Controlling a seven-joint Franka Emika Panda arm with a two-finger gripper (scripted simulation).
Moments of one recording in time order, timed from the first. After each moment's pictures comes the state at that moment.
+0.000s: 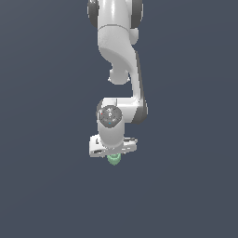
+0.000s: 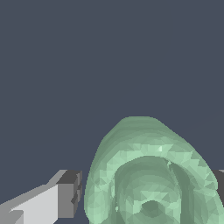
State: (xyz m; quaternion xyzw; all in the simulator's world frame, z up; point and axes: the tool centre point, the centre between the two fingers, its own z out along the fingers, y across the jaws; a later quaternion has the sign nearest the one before) arm 0.079 -0.025 0.058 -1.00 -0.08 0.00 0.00
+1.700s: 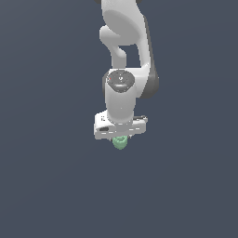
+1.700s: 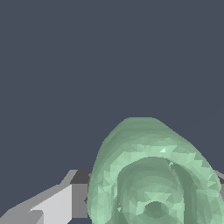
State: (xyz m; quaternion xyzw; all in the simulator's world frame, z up) arm 0.042 0.004 0.149 -1.00 -0.08 0.00 0.00
